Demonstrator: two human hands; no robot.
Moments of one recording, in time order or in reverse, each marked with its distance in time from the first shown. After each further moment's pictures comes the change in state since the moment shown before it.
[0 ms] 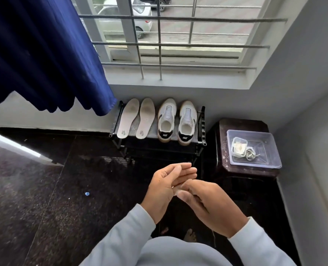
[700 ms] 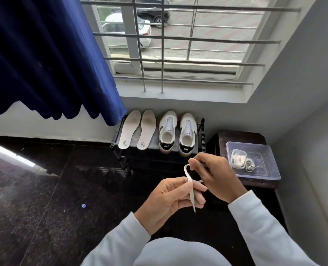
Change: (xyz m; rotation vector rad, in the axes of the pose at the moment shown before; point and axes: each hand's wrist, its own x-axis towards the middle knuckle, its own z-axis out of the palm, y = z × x) left_hand -0.017 0.027 -0.015 0.032 -0.397 0.041; right_hand 0.062 0.017 -0.031 0.015 0.217 0.081
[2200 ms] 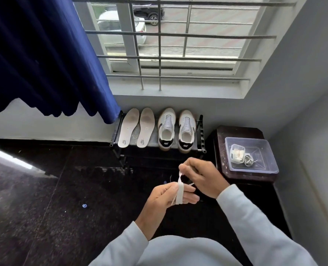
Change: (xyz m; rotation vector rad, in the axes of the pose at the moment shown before) left_hand -0.014 -0.027 -0.022 0.278 0.209 0.020; right_hand -0.006 -0.003 0.033 0.286 -0.198 0.287
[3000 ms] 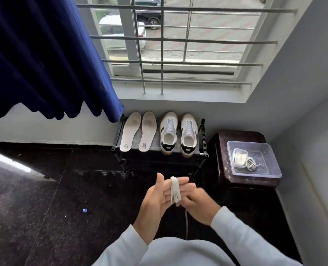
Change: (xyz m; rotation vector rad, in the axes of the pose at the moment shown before) left_hand 0.000 0.005 -0.019 -0.097 0.076 0.019; right_hand -0.017 0.017 0.045 -0.111 -0.222 0.087
